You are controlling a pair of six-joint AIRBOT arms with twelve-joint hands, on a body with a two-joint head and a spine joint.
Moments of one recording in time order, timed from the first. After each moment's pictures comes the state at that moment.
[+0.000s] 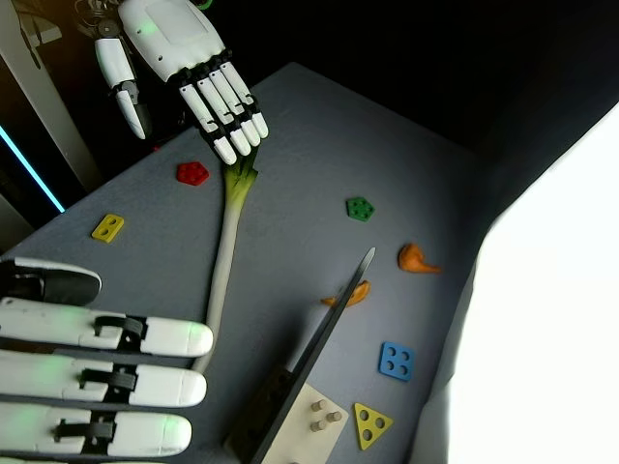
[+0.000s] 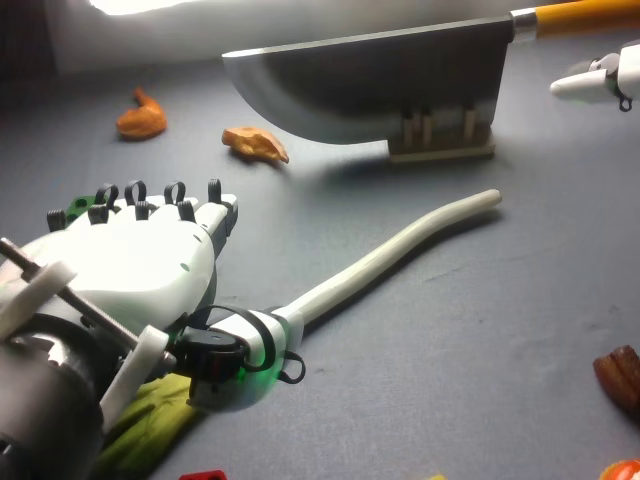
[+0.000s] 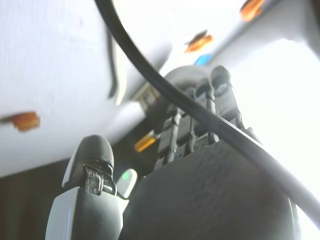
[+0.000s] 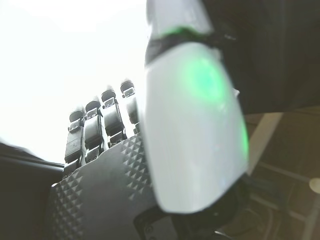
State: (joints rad) left arm 0.34 -0.88 0.24 1.31 1.31 -0.73; right arm -0.28 -0.85 1.07 0.16 0.36 -1.05
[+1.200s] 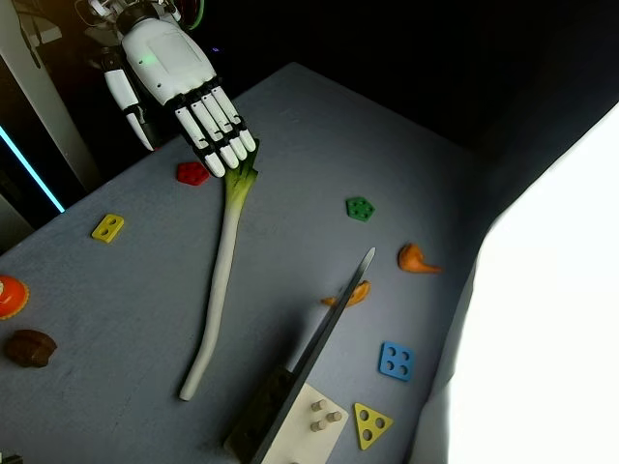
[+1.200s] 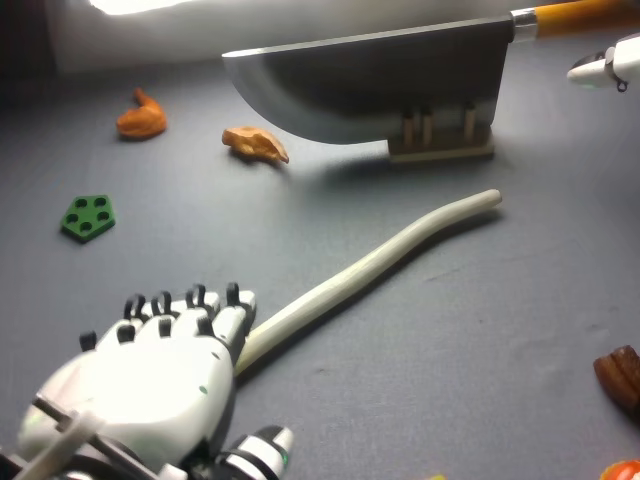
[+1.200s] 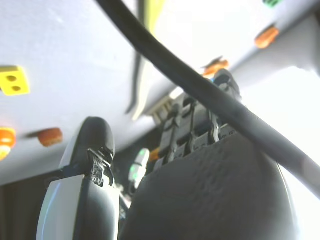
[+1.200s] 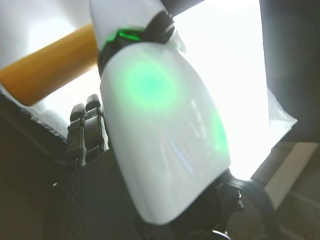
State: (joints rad) left arm 0.65 -0.97 0.22 1.51 1.32 -1.04; right arm -0.43 -1.18 1.66 -0.15 0.44 -0.66
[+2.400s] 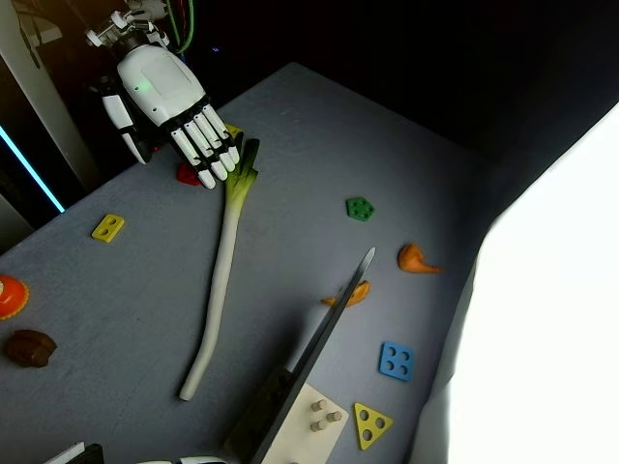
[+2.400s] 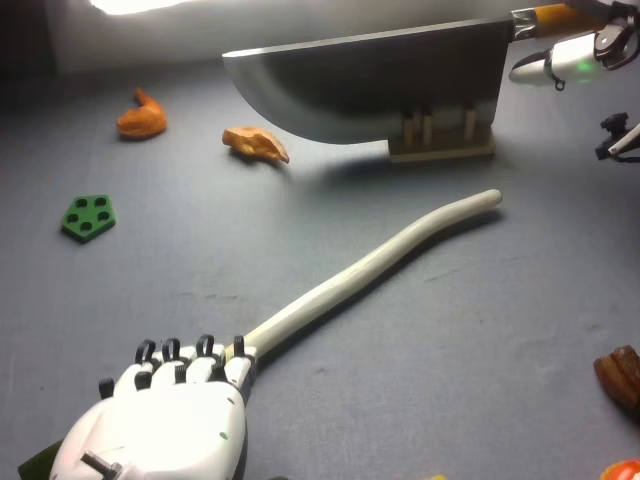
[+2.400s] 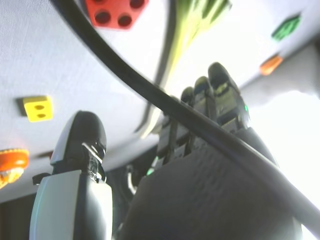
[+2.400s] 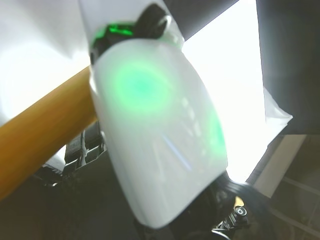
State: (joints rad) left arm 0.78 -1.12 0.26 1.58 1.45 -1.12; right arm -0.44 -1.37 1.88 -0.25 0.53 -0.49
